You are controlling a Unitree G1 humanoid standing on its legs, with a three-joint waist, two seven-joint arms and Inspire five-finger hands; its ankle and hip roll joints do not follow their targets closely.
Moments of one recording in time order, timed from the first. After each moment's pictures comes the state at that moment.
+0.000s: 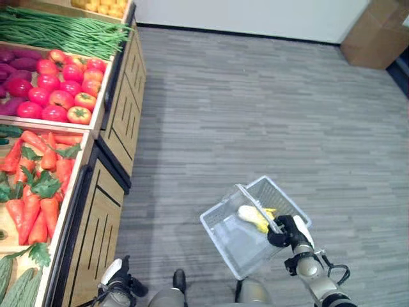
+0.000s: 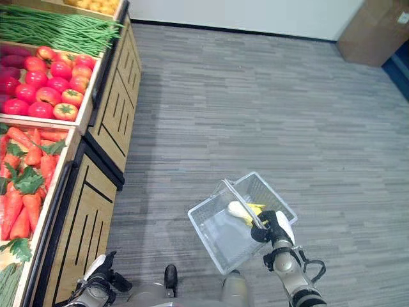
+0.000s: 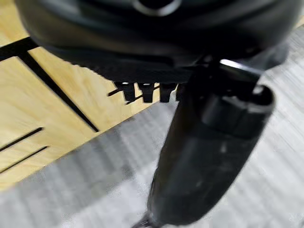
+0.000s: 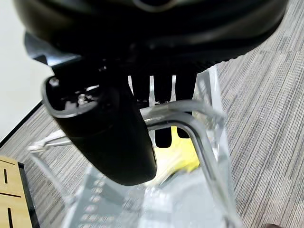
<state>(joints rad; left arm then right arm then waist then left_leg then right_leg) -0.05 0.32 -0.24 1.26 0.24 -0.05 0.30 -0.02 -0.37 0.25 0.77 -0.12 -0.14 -0.28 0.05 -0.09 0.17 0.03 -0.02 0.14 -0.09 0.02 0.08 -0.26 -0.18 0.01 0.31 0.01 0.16</state>
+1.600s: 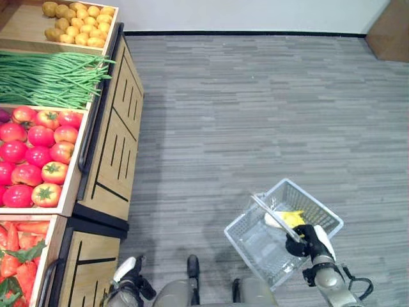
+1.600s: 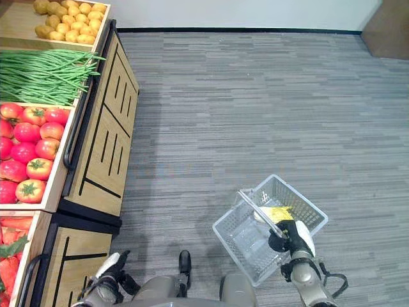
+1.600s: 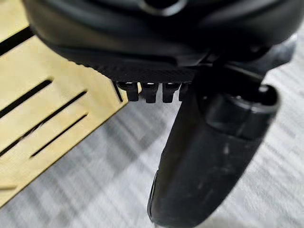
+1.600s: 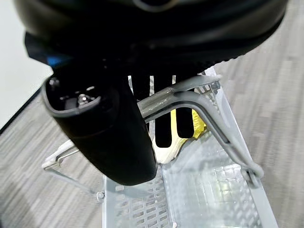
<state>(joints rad) -0.08 0.31 -0.31 1.22 0.29 -0.05 0.28 0.04 -0.43 0.18 0.76 -0.11 -0.14 -0.28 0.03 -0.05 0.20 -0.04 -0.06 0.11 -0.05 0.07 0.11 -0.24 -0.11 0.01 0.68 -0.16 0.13</state>
